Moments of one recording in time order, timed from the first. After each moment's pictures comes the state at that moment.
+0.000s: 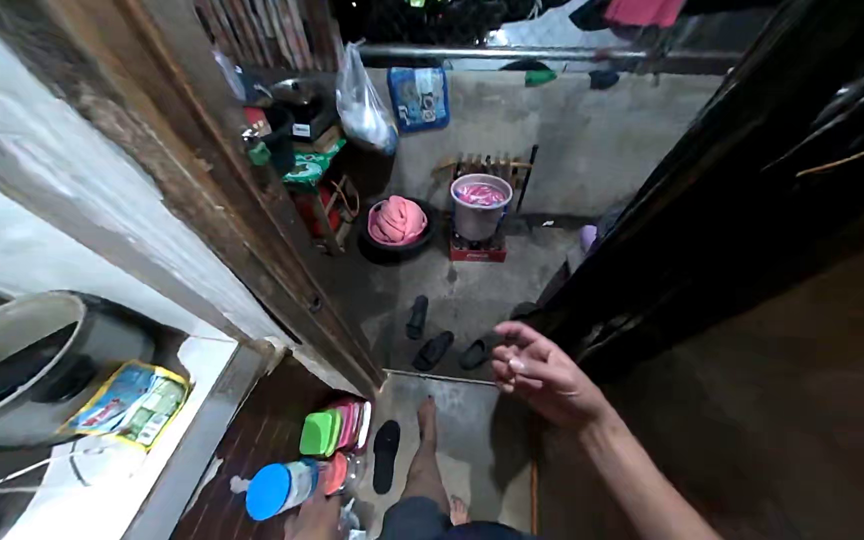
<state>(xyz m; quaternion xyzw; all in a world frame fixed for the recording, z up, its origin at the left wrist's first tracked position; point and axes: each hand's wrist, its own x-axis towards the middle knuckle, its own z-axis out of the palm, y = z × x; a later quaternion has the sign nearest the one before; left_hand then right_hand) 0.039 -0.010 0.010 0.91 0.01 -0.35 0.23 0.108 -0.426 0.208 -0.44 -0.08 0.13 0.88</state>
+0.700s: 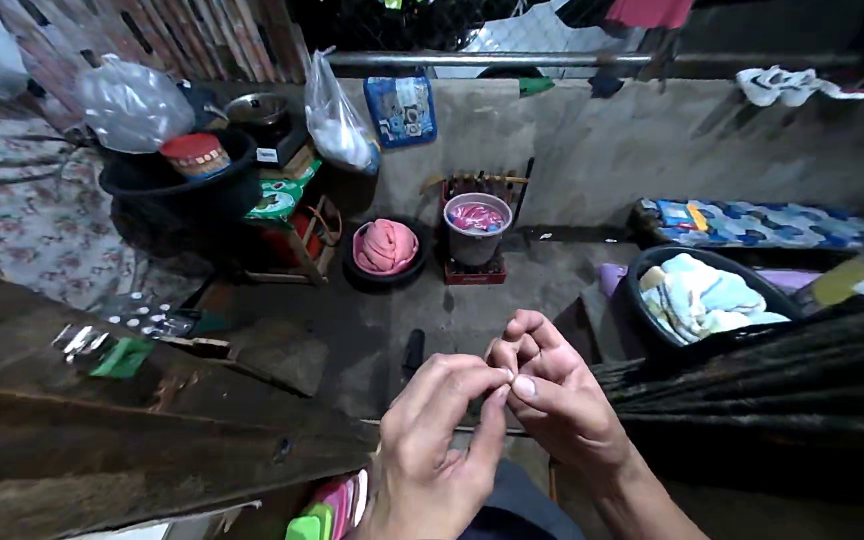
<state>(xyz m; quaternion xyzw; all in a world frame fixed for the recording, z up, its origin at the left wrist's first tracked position) 0.350 -0.255 0.291 0.70 -0.34 0.19 0.60 0.333 -0.423 0.279 -0.42 -0.20 0.00 0.89</state>
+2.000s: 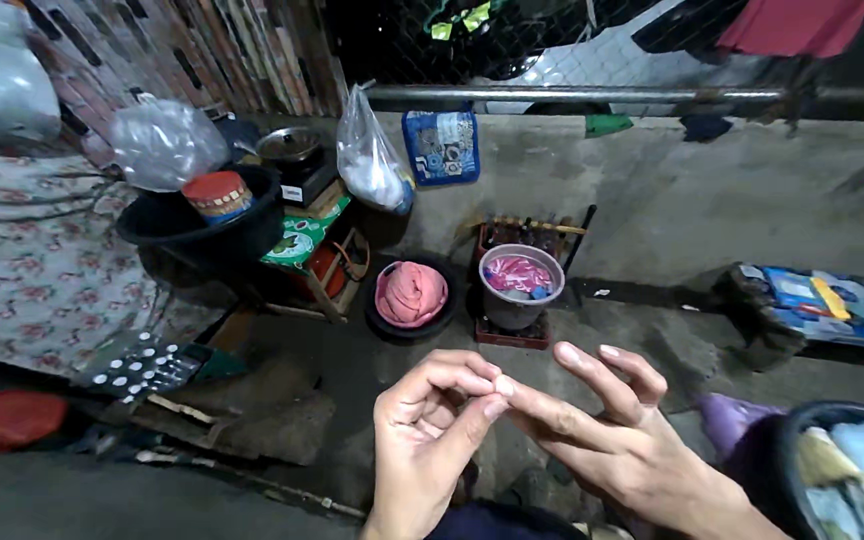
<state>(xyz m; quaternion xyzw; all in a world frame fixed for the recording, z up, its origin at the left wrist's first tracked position) 0.640 -0.349 0.252 0.48 -0.29 0.10 0.82 0.612 -0.561 0.254 -0.84 -0.38 -0.38 0.09</state>
